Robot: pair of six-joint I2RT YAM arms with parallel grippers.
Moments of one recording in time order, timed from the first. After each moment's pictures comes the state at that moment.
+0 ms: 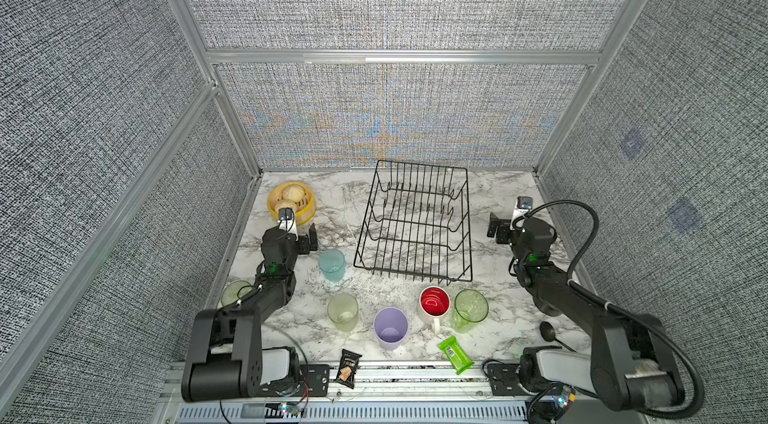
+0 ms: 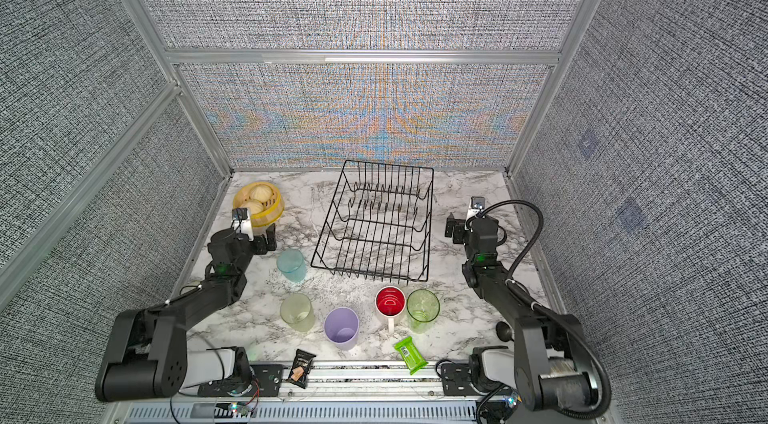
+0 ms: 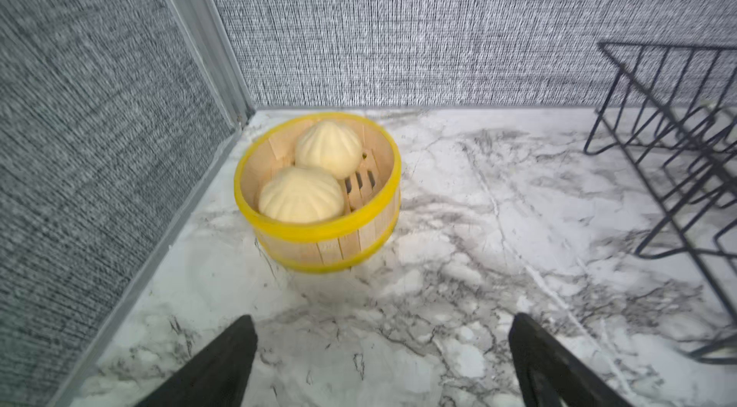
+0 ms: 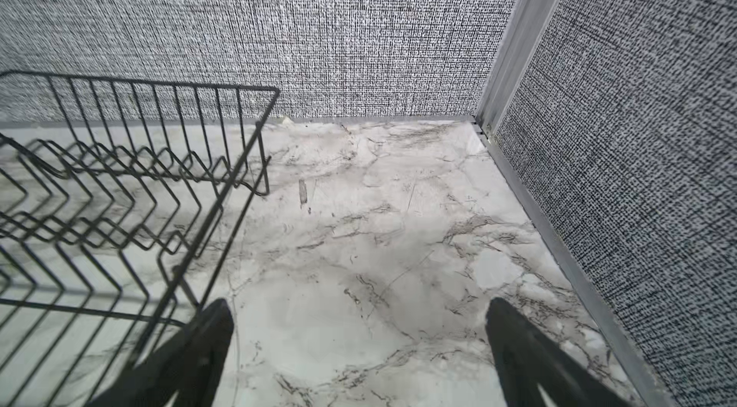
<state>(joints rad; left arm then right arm) 0.01 1.25 0.48 0.48 0.04 0.03 0.07 1.21 0.57 0.35 0.16 0.03</state>
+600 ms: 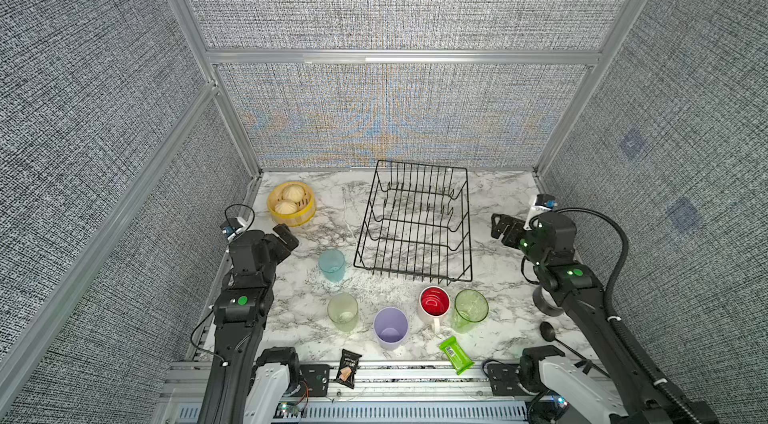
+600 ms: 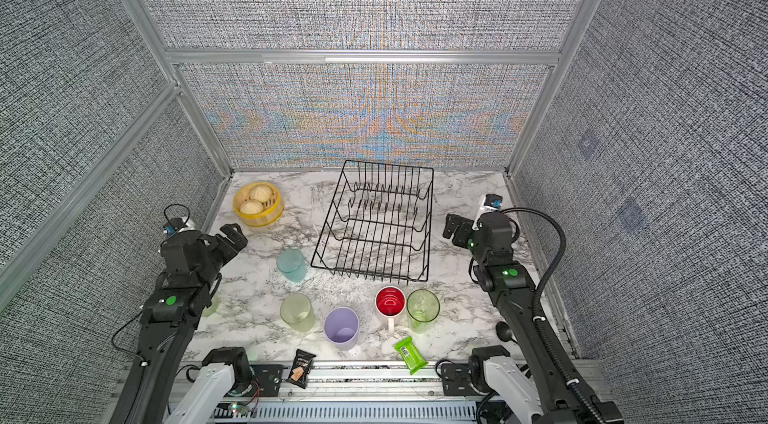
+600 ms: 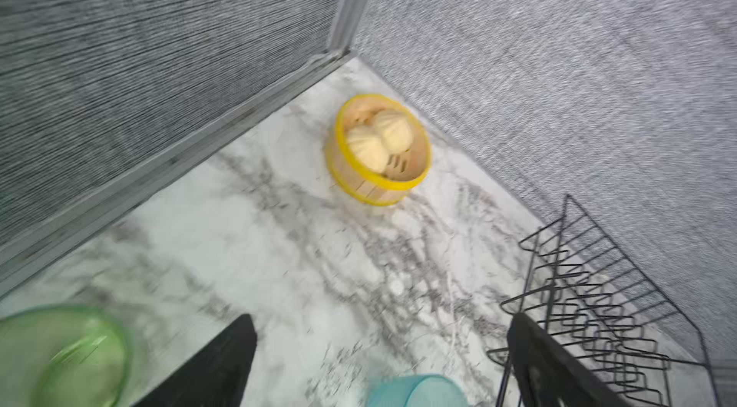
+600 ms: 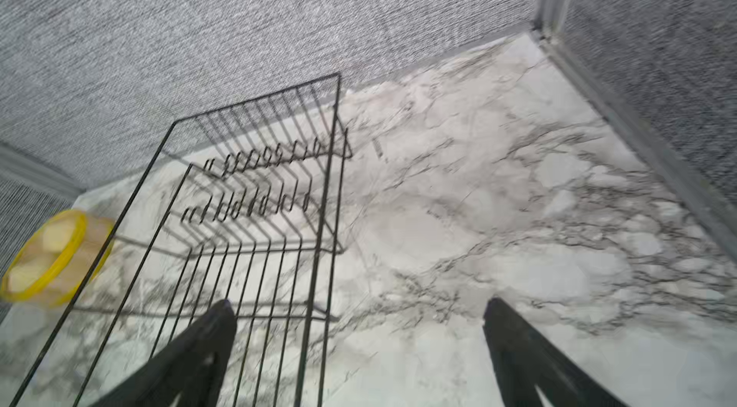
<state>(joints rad) 0.01 0.73 0.80 -0.64 -0.20 -0.66 0.14 0.93 0.76 -0.29 0.01 0.37</state>
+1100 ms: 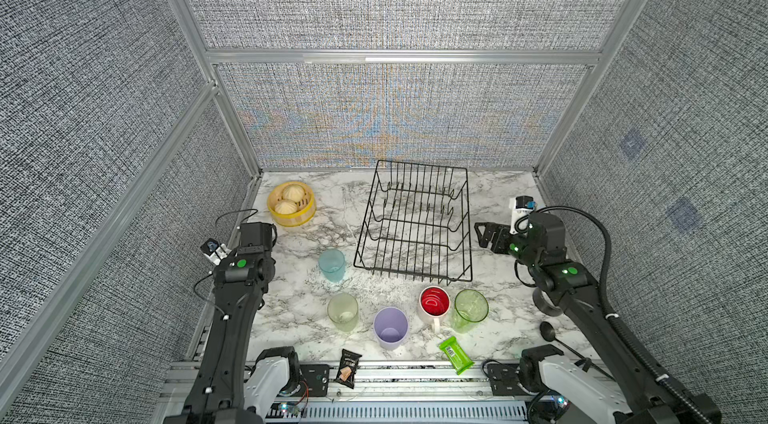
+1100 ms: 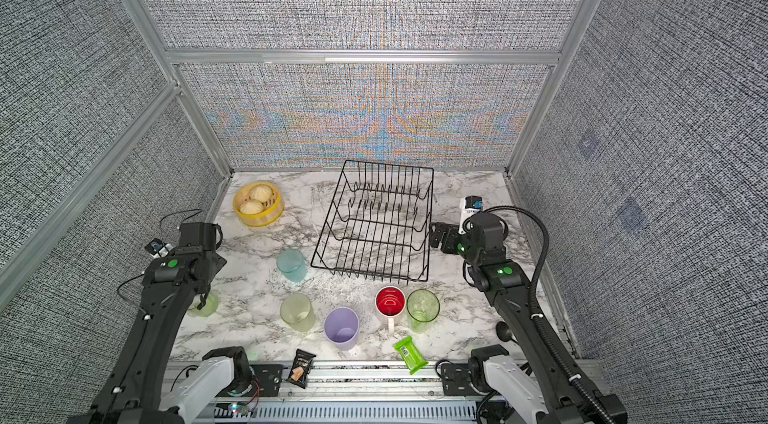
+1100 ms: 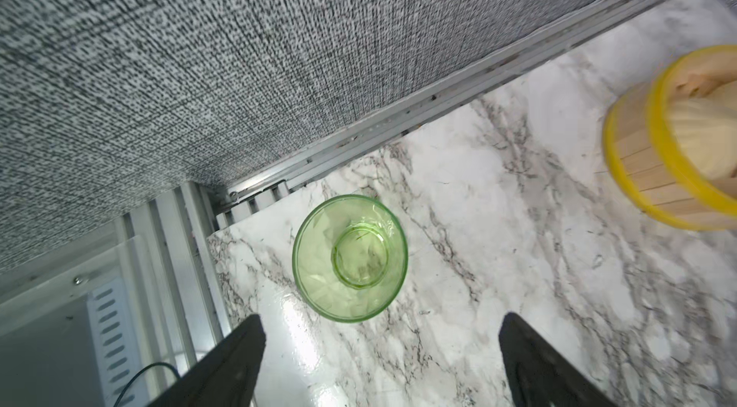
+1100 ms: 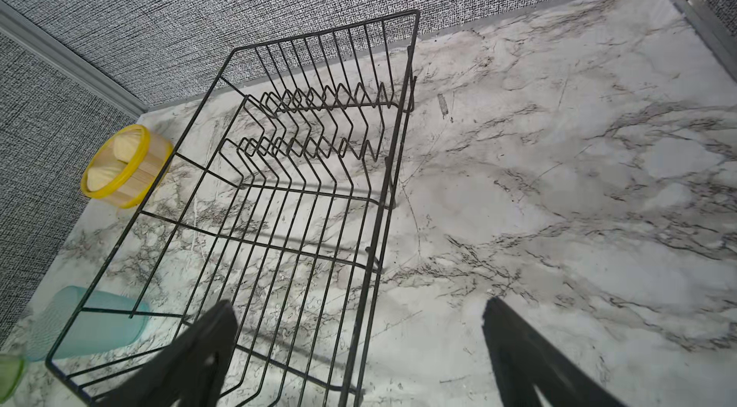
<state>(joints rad) 0.07 1.01 0.92 -1.08 -0.57 -0.87 0.19 0.94 0.77 -0.33 -0.11 0.33</state>
